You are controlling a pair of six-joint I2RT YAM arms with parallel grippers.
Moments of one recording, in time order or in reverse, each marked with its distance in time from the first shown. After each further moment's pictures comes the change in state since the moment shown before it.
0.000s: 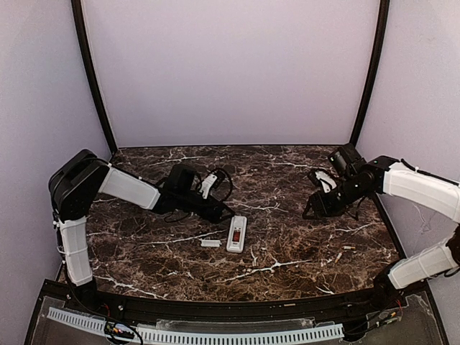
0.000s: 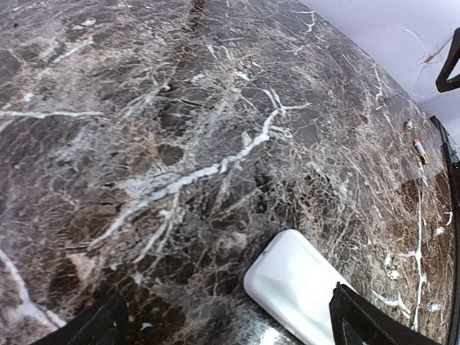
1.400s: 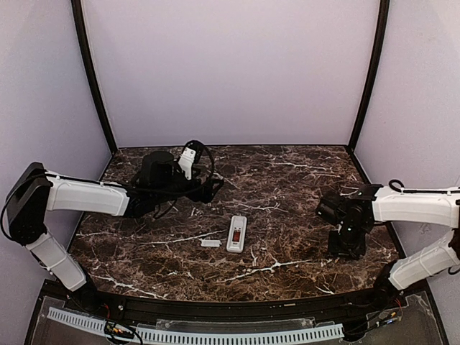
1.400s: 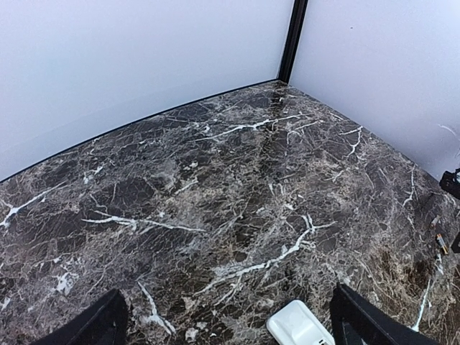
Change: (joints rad) left arm -0.076 -0.415 -0.181 0.108 -0.453 -0.019; right arm 0.242 0.000 -0.211 -0.338 0.466 0.807
